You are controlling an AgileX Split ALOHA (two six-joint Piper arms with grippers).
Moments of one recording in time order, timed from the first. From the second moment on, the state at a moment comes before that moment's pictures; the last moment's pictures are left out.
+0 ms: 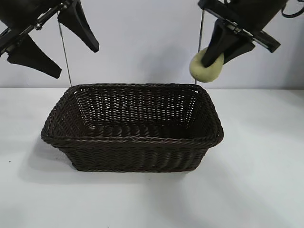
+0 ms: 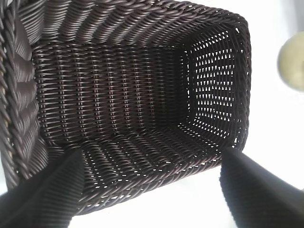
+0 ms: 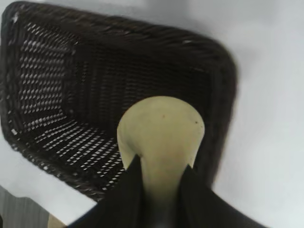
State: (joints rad) left arm -0.27 1.66 -1.27 -0.64 0.88 0.10; right arm 0.22 1.87 -1.58 0.50 1.09 -0.24
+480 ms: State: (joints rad) left arm -0.27 1.66 -1.27 -0.64 0.89 0.10; right arm 0.43 1.90 -1.58 0.45 1.02 -0.18
